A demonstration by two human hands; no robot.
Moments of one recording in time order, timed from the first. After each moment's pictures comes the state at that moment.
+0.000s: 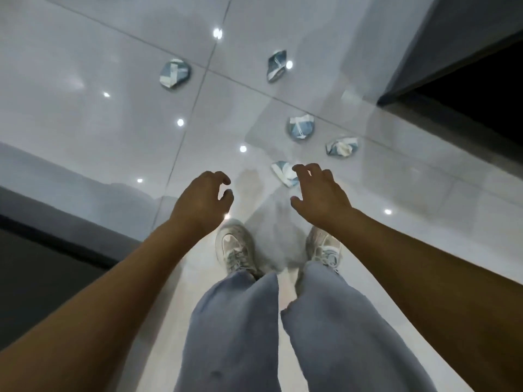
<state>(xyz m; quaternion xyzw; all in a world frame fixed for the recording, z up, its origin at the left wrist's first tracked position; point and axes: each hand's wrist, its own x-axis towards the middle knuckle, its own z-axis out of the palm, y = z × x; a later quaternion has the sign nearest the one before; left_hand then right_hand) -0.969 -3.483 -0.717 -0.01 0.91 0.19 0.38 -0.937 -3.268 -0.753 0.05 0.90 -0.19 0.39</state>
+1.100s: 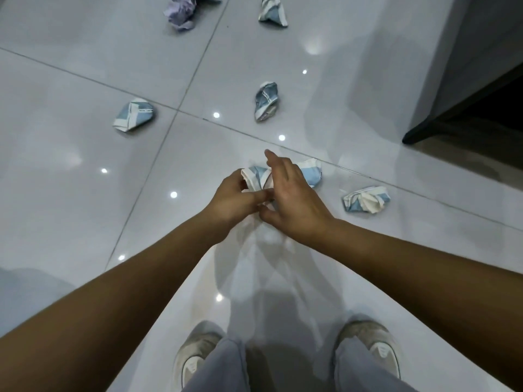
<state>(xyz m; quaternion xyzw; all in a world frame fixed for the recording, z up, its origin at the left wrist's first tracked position) -1.037 -3.408 -0.941 -0.14 0.73 0.57 0.36 -1.005 -3.276 -0.945 -0.04 0.94 -0.32 0.15</state>
